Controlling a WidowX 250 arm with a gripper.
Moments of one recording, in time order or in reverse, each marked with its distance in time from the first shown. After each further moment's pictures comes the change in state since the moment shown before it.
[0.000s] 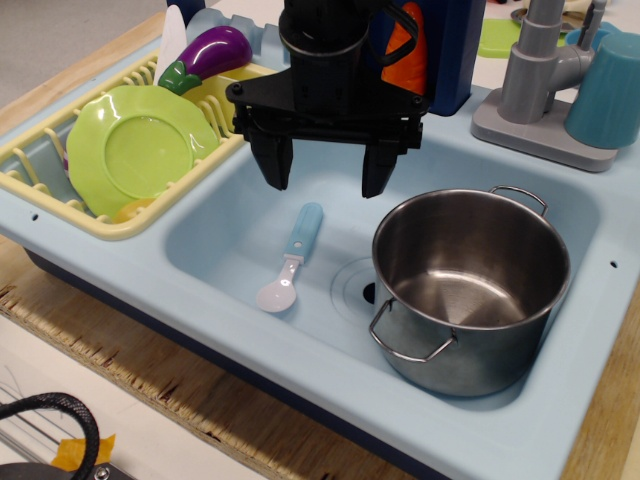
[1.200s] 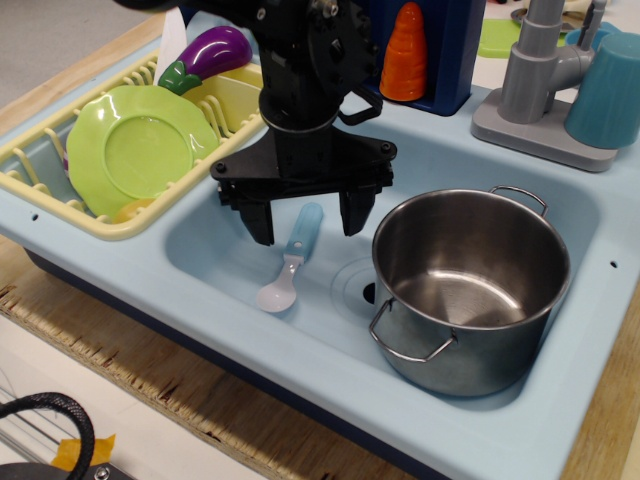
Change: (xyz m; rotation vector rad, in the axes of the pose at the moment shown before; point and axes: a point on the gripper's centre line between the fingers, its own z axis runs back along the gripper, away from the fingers) arm -0.012 0.013 -0.041 0.005 -0.005 0.258
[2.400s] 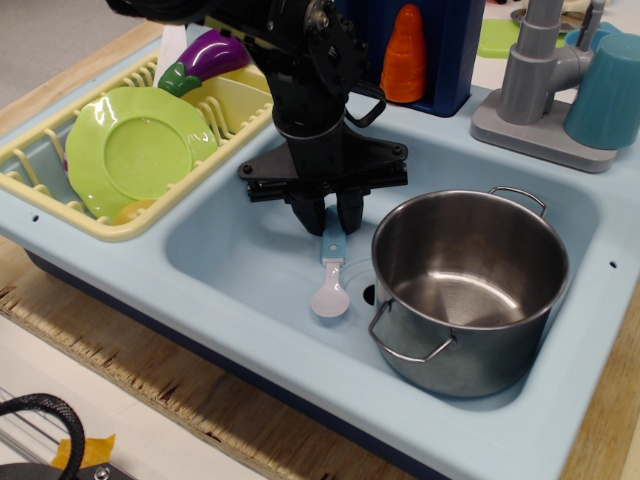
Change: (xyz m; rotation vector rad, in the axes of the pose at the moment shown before) arm 0.009 -0.017 -0.025 -0.127 0.040 -0.099
